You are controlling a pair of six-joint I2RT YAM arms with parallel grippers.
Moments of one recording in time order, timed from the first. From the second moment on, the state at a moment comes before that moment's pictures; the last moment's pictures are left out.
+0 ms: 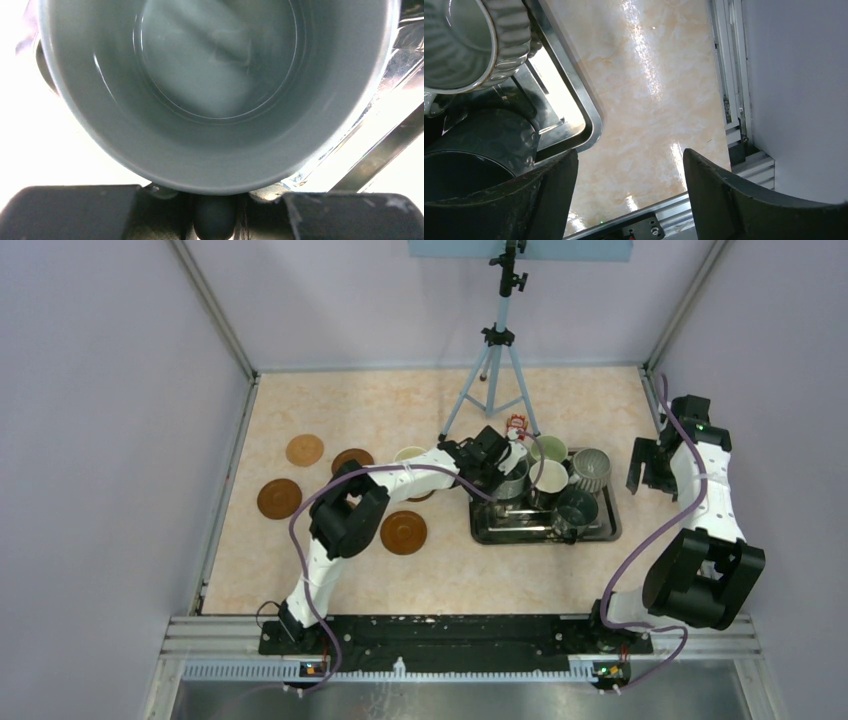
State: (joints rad) left arm -0.87 2.17 1.67 -0.50 0.05 0.02; right arm -0.33 1.40 1.22 -0.99 0.17 -0.05
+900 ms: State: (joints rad) left arm -0.86 1.88 1.41 -0.24 0.02 0.14; right arm -0.33 1.40 1.22 -0.98 0.17 -0.06
